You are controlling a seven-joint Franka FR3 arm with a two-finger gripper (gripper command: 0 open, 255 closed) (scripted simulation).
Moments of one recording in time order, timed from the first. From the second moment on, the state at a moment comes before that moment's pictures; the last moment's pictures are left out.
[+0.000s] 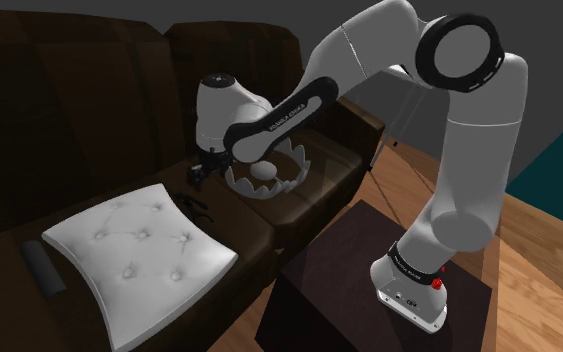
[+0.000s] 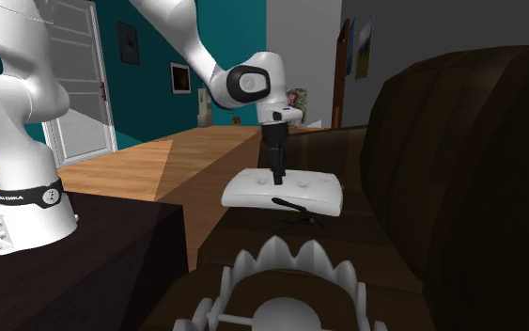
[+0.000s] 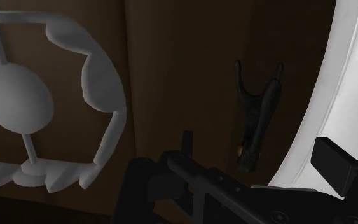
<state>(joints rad) 0.11 0.42 0.37 -2.01 -0.41 2.46 0.66</state>
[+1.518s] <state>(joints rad) 0.22 0.69 0.29 -1.81 -0.53 2.51 0.75</state>
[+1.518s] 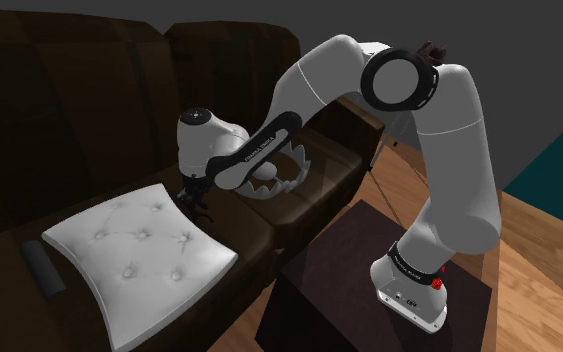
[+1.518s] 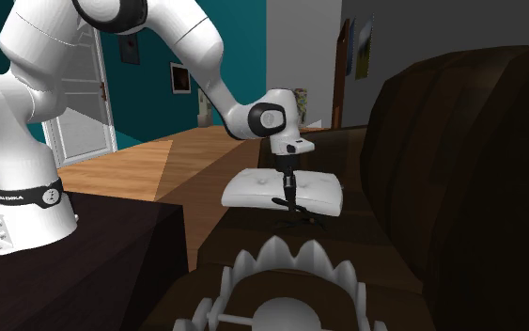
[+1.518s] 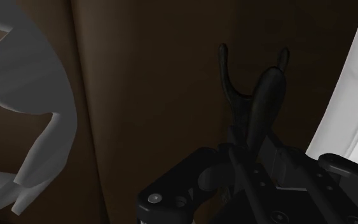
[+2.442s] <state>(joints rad) 0.19 0.58 0.34 -1.82 -0.47 2.42 0.70</state>
